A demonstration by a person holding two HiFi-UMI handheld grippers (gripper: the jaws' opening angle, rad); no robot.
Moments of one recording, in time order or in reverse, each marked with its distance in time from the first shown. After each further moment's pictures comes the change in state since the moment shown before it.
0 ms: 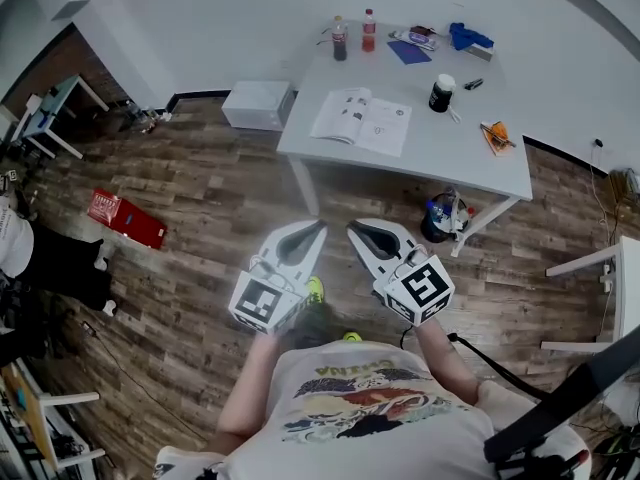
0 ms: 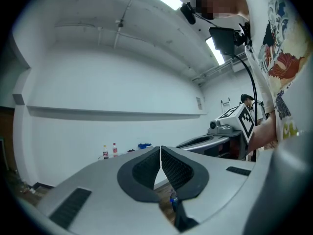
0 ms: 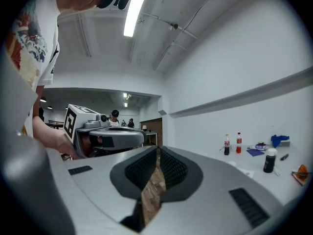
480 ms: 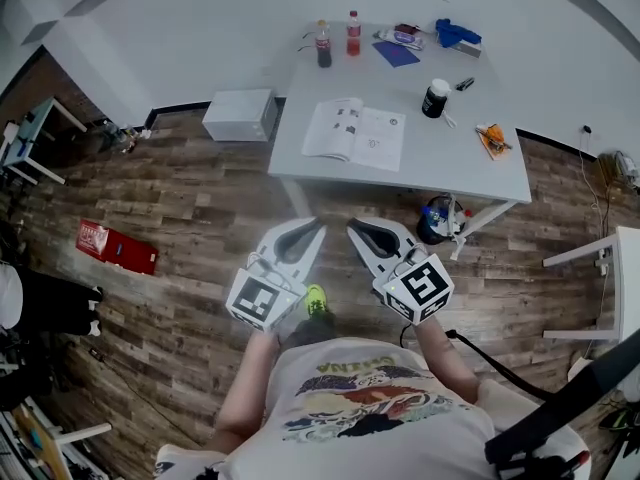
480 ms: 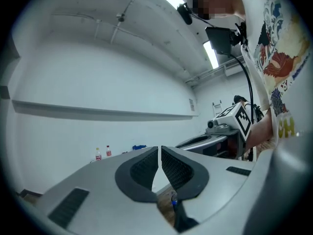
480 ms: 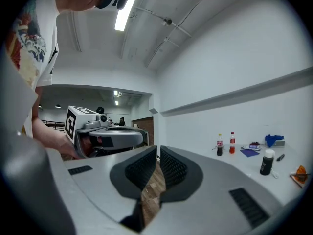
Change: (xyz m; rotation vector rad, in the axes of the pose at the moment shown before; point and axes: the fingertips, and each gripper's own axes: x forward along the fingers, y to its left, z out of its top) left arm 0.053 0.091 -0.012 0.008 -0.014 -0.118; right arm 0.080 -0.065 0.002 0.018 0.015 -0.099
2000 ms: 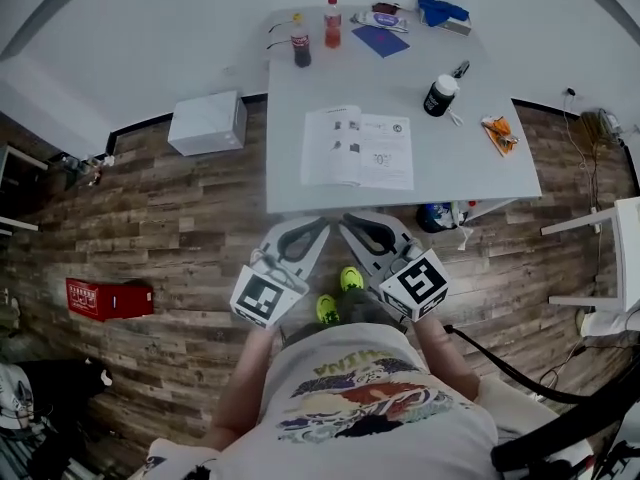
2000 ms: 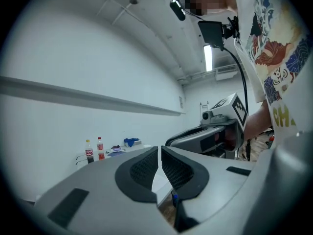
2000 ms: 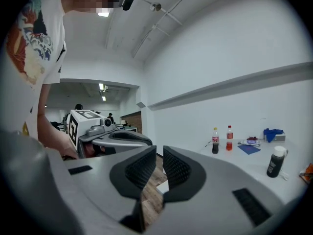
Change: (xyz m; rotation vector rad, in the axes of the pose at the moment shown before) left arm 0.090 0.179 -0.072 -0.012 0.027 -0.235; right arm 0.184 -0.104 -0.020 0.045 0.060 -0.123
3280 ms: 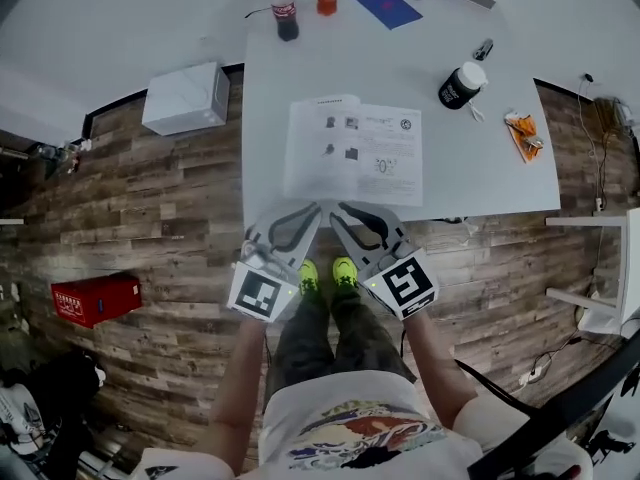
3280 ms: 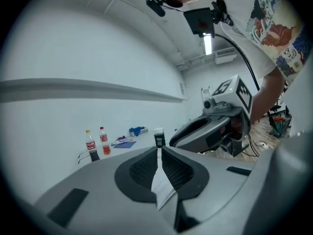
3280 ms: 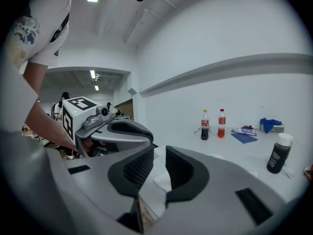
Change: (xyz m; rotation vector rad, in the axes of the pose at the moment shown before) left arm 0.113 0.111 -0.112 0.117 0.139 0.013; right arm 0.099 -0.136 -0.093 0.003 0.132 -0.055
